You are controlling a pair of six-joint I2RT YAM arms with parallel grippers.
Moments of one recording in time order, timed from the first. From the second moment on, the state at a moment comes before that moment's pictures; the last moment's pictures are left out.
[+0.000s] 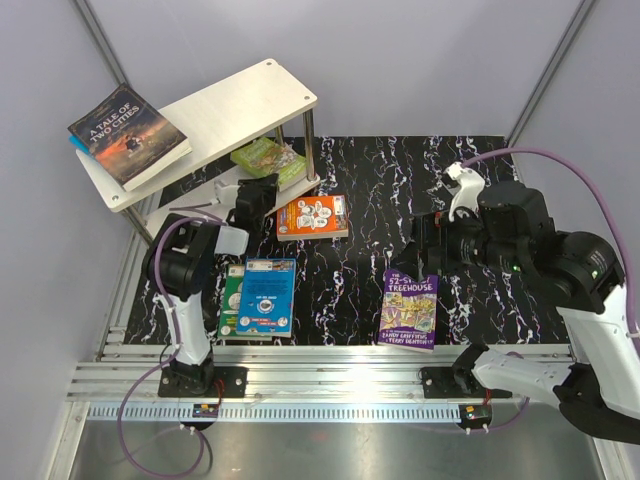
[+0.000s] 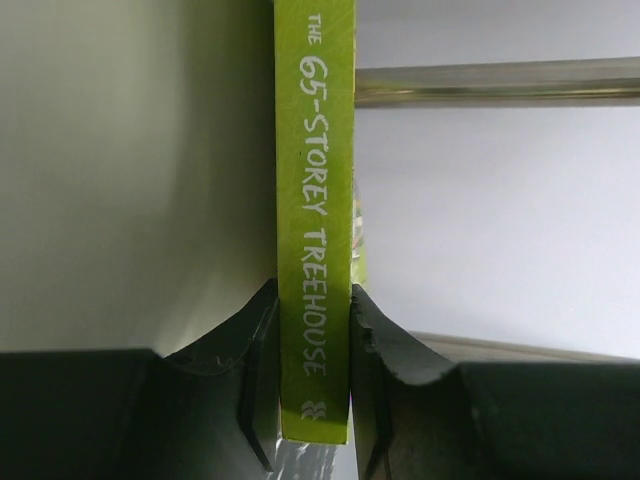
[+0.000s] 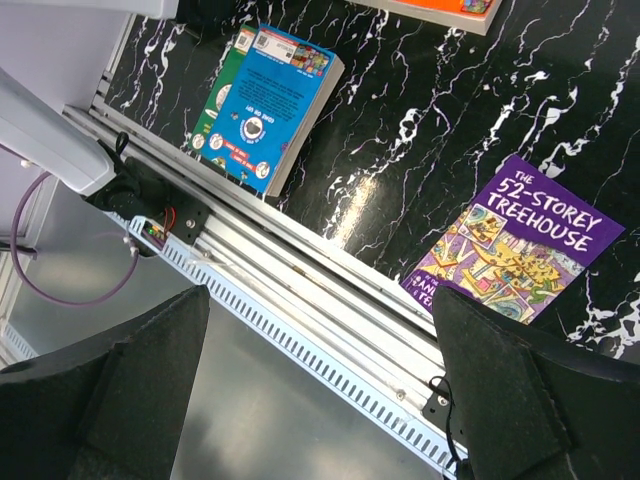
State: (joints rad) left arm -0.31 1.96 0.94 0.79 -0.31 -1.50; right arm 0.75 1.05 1.73 -1.29 -0.08 0.44
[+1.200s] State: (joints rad) left arm -0.23 1.77 0.90 0.51 0.06 -1.35; right arm 0.75 0.96 1.68 -1.28 -0.06 0.49
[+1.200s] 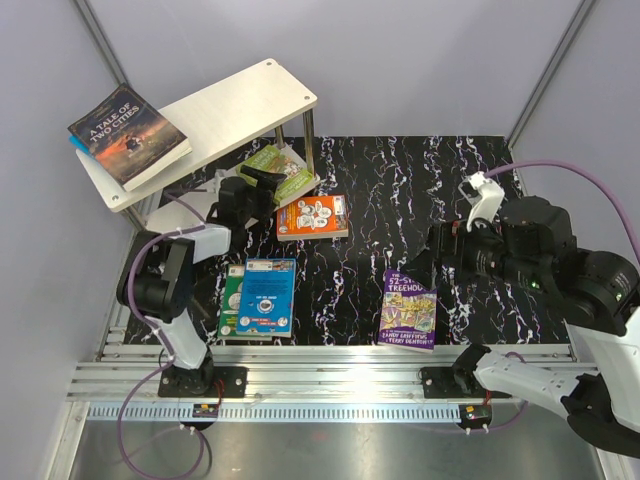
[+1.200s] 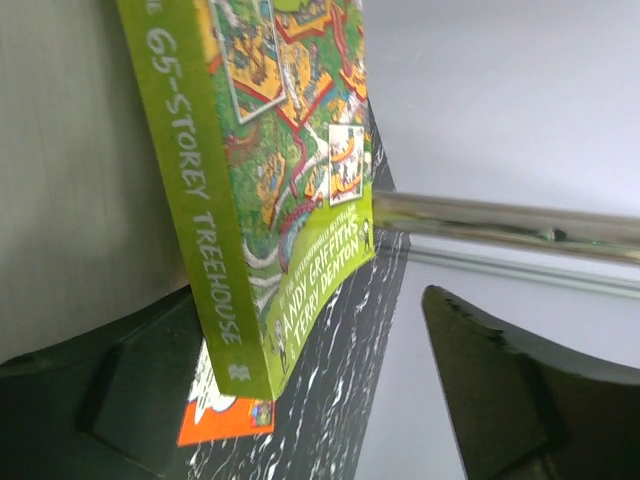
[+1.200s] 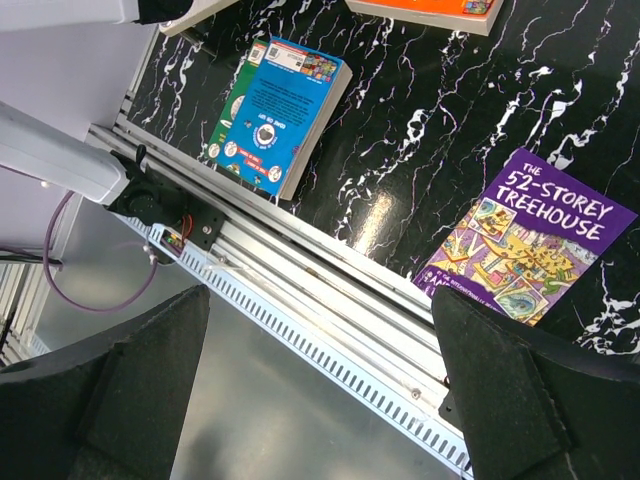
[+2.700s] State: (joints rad) left arm -0.37 0.82 0.51 -0.71 -0.05 -1.04; right arm 0.75 1.85 0.92 0.02 -0.70 0.91
